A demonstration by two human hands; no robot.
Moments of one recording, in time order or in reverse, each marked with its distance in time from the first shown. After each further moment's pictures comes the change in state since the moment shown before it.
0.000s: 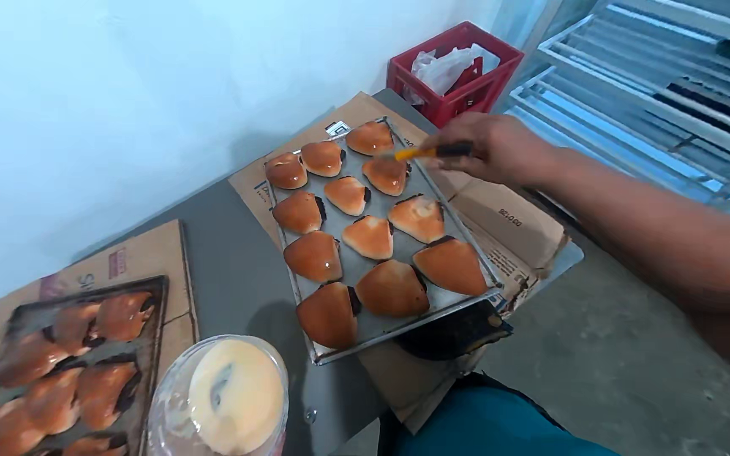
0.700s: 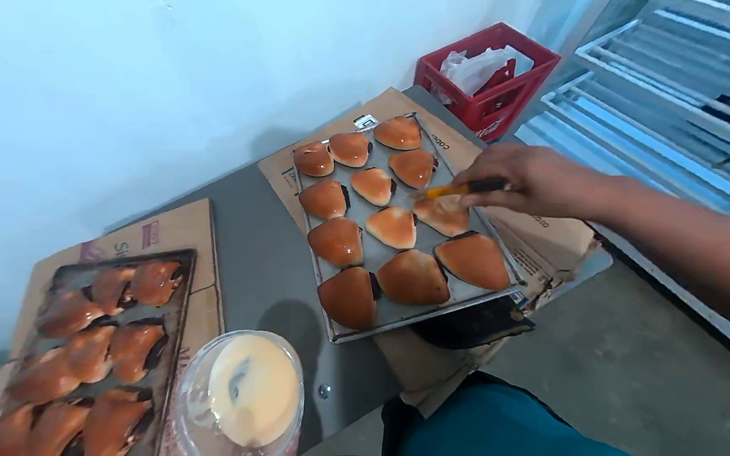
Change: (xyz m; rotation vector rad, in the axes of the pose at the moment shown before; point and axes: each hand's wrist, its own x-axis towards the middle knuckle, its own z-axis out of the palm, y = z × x) left_hand -0.023 0.005 -0.016 0.042 0.100 0.063; right_hand -0.023 -0.031 0.007 0.054 -0.092 -0.137
